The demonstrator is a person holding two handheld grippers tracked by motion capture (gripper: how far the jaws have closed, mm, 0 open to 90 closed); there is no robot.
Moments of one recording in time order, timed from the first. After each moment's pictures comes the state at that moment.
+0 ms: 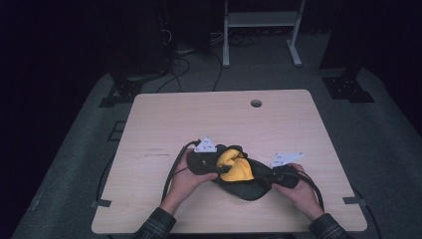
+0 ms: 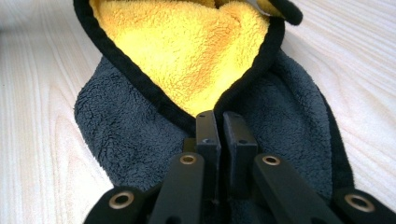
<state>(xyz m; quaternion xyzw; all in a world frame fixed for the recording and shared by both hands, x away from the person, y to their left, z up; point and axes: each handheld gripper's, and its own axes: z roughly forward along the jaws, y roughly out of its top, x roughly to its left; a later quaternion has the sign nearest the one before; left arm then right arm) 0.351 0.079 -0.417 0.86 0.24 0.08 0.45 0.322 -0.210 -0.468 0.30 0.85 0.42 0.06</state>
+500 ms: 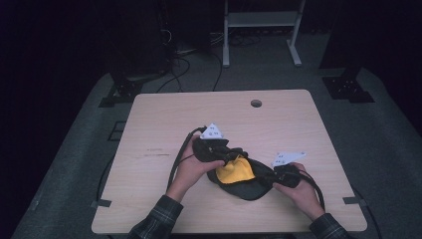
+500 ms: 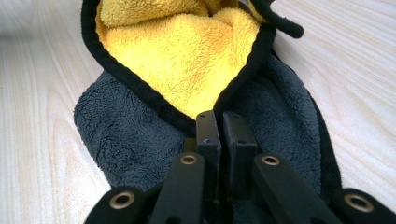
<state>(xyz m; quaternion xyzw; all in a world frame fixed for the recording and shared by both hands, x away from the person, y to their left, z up) 0.372 0.059 -0.389 0.86 0.22 0.09 0.46 0.322 -0.213 -0.465 0.30 0.85 0.42 0.07</state>
